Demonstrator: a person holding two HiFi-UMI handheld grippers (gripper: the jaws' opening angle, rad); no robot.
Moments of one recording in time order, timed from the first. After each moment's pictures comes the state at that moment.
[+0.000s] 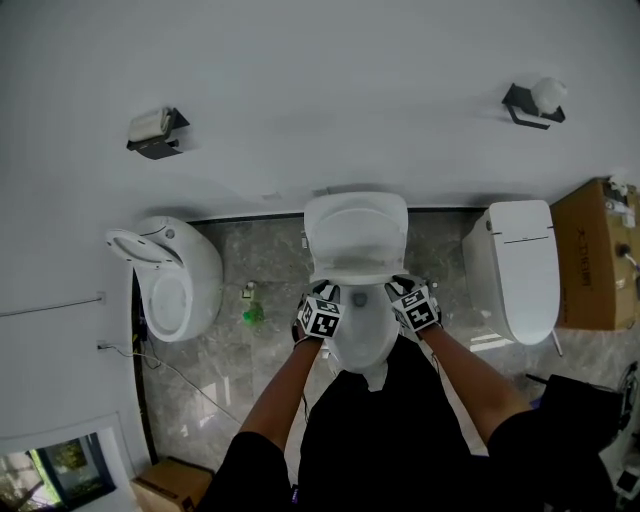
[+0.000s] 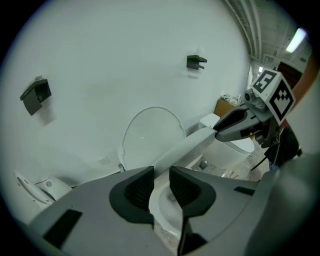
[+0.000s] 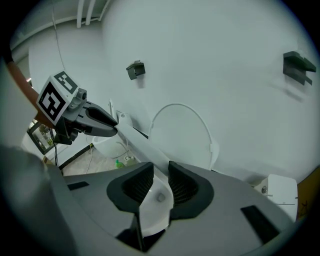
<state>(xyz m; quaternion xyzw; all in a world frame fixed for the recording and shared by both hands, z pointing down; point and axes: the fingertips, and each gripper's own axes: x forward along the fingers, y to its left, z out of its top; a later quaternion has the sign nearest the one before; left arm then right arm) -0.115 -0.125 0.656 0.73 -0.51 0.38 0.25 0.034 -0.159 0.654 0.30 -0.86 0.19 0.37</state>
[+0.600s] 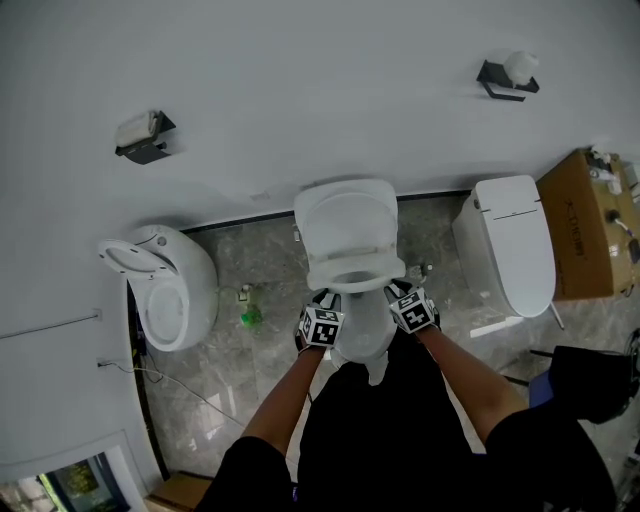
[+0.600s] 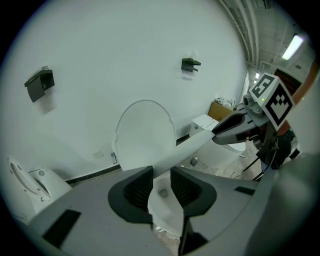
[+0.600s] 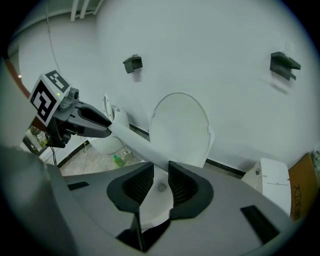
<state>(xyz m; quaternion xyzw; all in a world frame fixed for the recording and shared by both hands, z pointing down) -0.101 -0.059 0.673 0.75 -0.50 0.35 0.27 0.049 -0.089 0.677 0.33 -0.83 0.21 0.40</state>
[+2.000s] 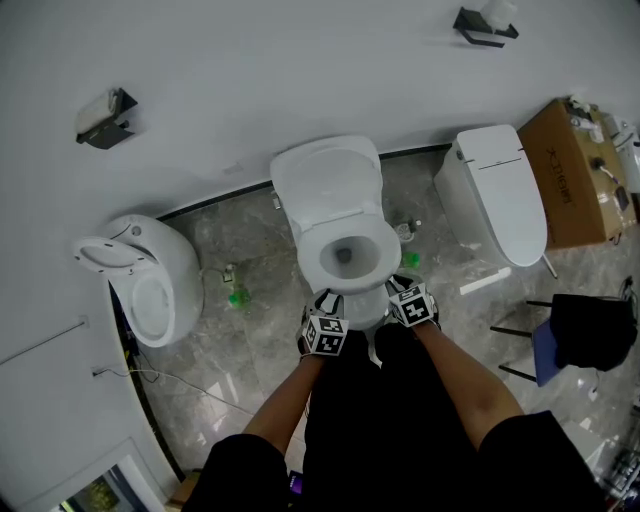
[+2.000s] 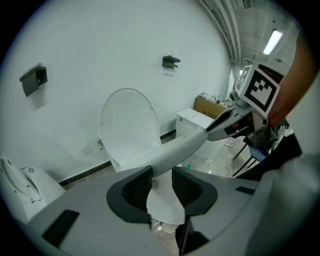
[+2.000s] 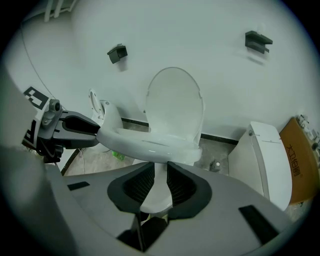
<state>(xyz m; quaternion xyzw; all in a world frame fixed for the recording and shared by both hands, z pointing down) -0.080 0.046 0.724 0.79 -0.44 0.36 0.24 0.073 0.012 0.727 0.40 -0.77 0.28 0.41</state>
